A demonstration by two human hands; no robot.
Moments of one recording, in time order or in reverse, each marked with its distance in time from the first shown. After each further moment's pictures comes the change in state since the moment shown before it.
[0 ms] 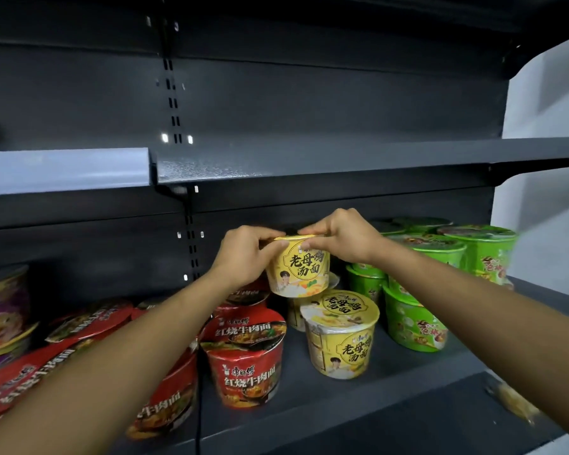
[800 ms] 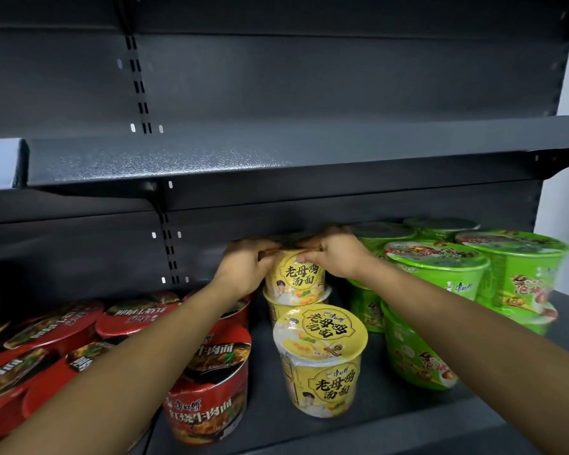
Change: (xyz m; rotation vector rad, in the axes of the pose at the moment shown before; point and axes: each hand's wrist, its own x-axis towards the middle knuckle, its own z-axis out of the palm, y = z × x) left_hand 0.045 -0.013 0.079 0.085 -0.076 -0.182; right_hand 0.036 0.084 0.024 -0.051 -0.140 0.168
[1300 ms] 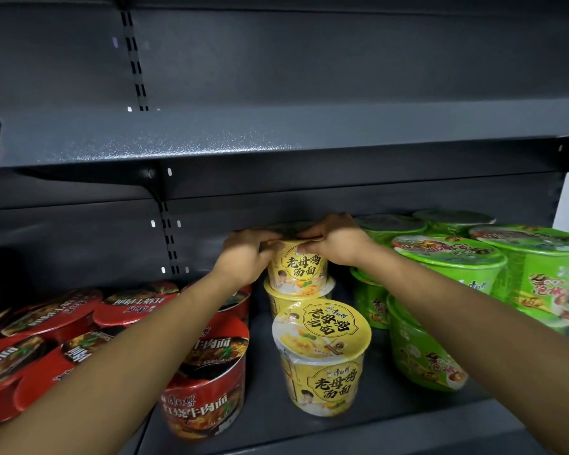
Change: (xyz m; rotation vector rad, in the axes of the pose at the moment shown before) left_hand 0.013 -0.012 0.009 0.043 0.032 0.063; right_hand 0.027 0.007 0.004 -0.047 -0.014 -0.100
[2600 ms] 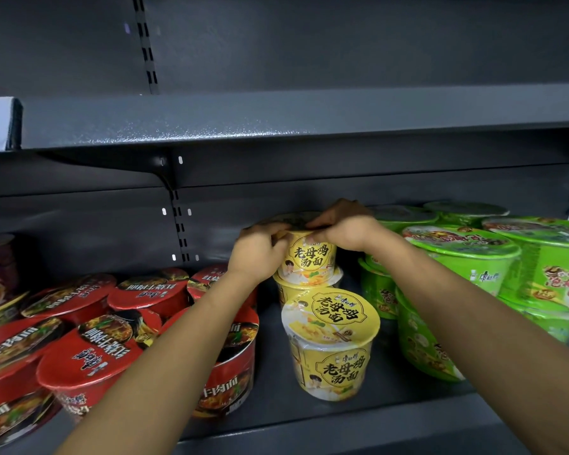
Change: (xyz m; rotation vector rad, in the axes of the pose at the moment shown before) left_hand -0.009 0.003 0.013 0.018 0.065 -0.127; right_hand 0.001 -0.004 -0.006 0.041 -0.021 0.053
